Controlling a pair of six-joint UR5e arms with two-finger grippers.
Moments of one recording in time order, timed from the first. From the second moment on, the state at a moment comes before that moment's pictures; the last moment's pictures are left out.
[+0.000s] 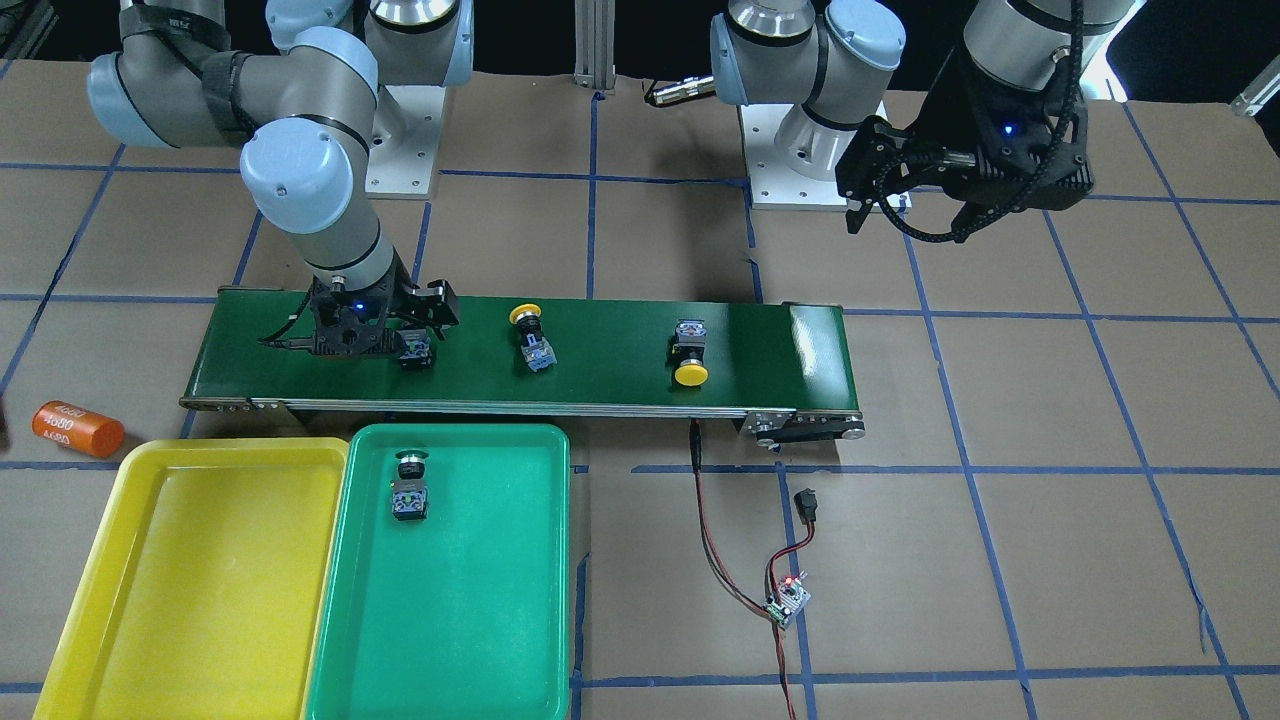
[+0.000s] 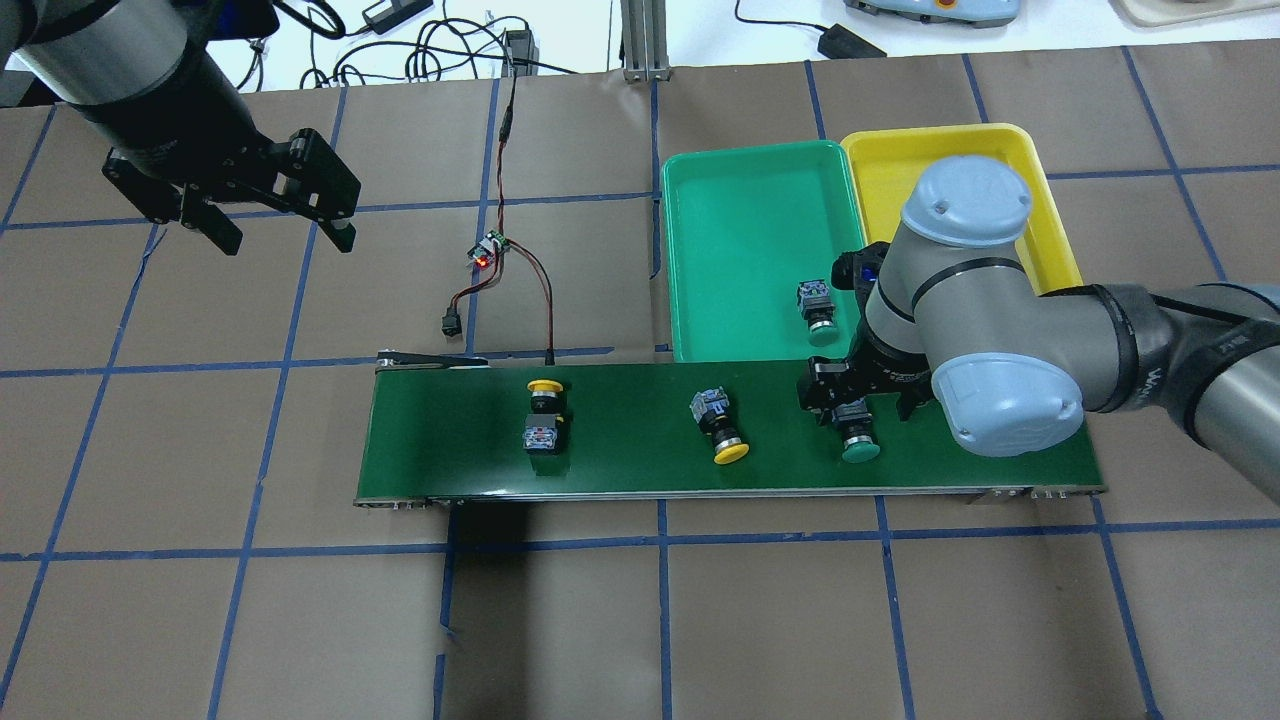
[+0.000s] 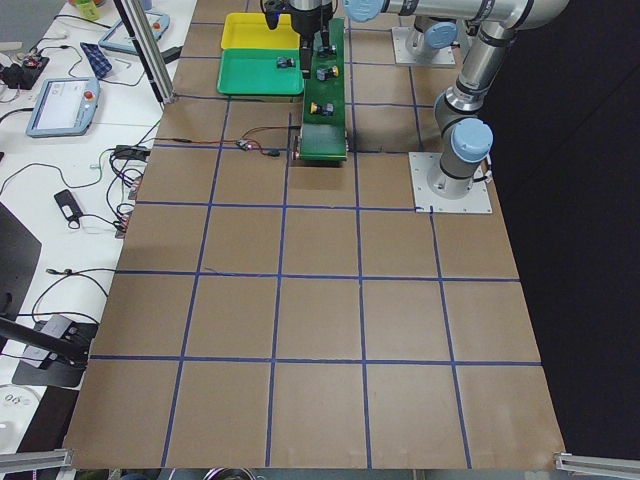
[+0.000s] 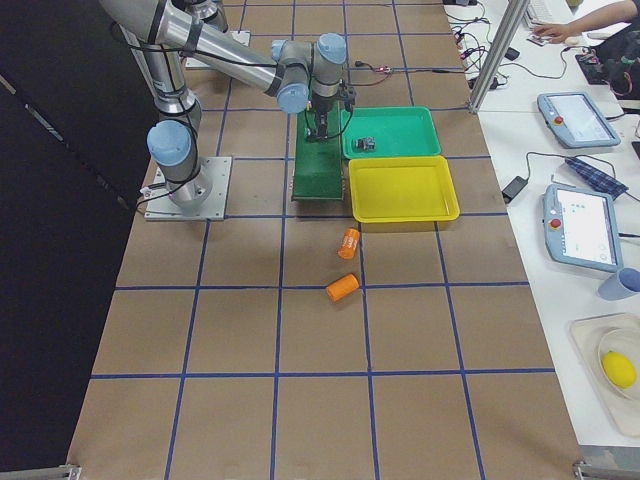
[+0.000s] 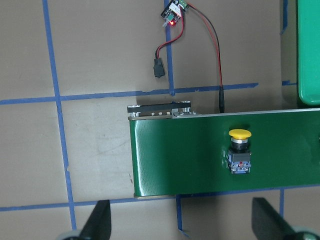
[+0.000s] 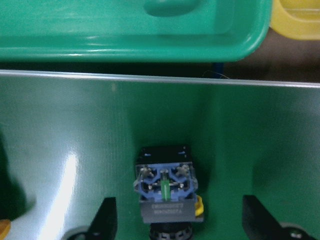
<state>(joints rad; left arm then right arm) -1.50 -1.54 -1.51 -1.69 1.54 0.12 1.61 -1.47 2.09 -2.06 -1.54 0.00</state>
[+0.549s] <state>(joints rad) -1.49 -1.55 -1.50 -1.69 1.56 0.12 1.61 -1.47 2.08 -2.08 -1.54 0.00</state>
